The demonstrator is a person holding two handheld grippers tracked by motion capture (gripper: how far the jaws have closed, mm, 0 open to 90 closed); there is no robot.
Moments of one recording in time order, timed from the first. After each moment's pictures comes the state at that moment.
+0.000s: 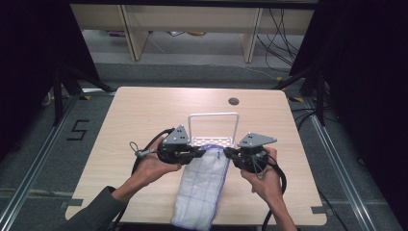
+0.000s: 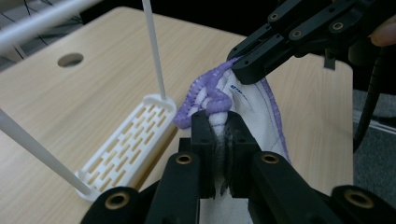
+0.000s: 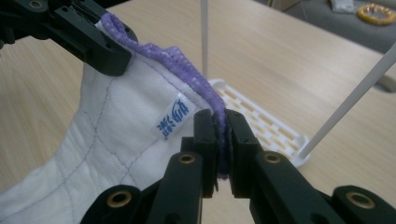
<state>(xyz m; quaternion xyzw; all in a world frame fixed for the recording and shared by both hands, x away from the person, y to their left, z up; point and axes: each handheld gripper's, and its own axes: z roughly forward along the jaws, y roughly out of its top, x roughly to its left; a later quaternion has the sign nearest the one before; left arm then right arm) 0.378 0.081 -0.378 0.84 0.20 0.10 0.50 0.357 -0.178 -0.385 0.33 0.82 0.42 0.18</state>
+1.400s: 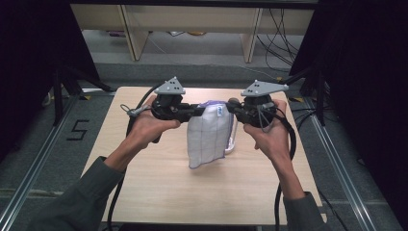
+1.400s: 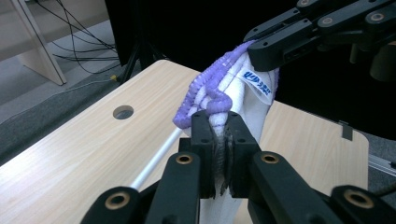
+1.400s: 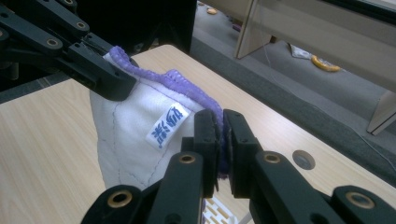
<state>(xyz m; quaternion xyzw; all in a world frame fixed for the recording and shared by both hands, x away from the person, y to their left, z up) 0.430 0.083 -0.285 0.81 0.24 0.13 0.52 0.404 -0.168 -0.270 0.32 0.80 0.44 0.24</state>
